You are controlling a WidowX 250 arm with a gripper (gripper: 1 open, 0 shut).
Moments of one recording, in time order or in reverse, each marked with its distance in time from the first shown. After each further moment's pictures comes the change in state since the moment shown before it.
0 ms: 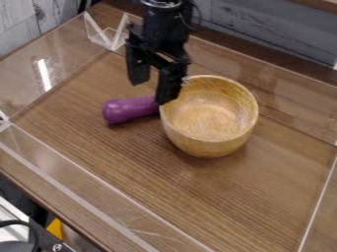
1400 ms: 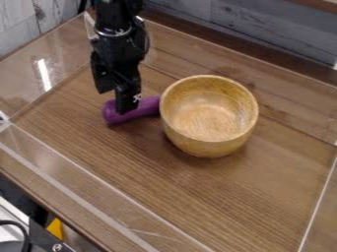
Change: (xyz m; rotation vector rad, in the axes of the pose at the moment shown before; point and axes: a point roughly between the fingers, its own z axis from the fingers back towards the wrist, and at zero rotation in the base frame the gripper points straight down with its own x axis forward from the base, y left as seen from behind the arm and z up) arm -0.015 0.048 -0.044 0.068 -0.080 -0.066
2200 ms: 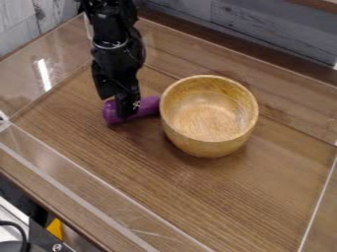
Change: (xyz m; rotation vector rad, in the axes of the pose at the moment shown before) arm 0.005 0.006 -0.017 0.001 -0.053 0.001
